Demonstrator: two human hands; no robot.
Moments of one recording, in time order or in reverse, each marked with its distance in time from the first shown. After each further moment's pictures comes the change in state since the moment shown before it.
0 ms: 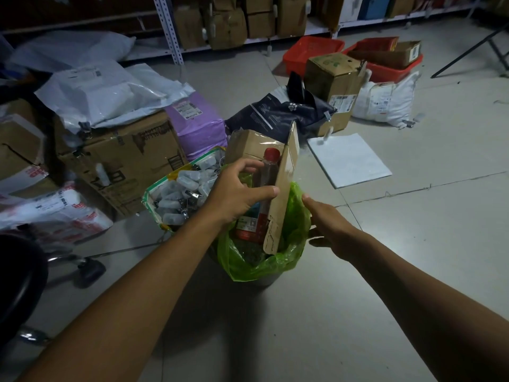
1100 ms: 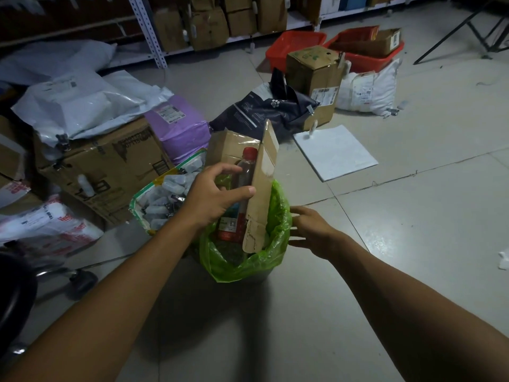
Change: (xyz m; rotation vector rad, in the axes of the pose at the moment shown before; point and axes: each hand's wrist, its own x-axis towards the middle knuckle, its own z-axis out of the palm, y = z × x) left_hand -0.005 0.001 0.000 0.083 0.003 0.002; right_hand 0.025 0.036 -0.005 0.214 -0.053 0.050
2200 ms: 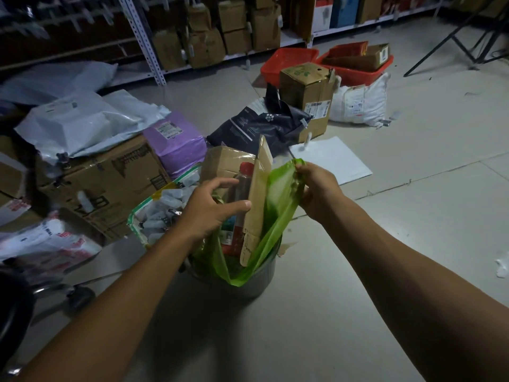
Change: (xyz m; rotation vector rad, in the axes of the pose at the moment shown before) left_hand 0.000 0.011 0.006 0.025 -0.010 -0.020; right_hand -0.013 -0.099 -0.012 0.545 0.285 -0.166
